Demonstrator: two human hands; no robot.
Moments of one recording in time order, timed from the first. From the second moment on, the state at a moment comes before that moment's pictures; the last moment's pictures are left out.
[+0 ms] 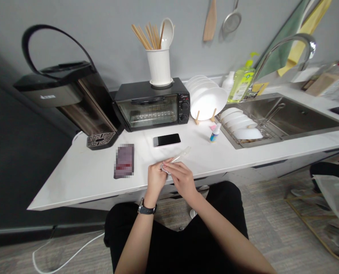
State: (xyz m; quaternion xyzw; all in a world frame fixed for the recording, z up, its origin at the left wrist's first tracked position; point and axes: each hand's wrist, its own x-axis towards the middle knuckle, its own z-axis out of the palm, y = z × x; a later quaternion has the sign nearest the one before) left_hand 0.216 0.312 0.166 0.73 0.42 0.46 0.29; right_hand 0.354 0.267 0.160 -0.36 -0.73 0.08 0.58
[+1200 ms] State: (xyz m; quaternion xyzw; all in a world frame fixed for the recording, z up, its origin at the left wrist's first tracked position) left_hand 0.220 0.313 0.164 0.70 0.44 0.47 0.32; right_hand 0.432 0.312 0.168 -0.48 -0.64 0.09 0.60
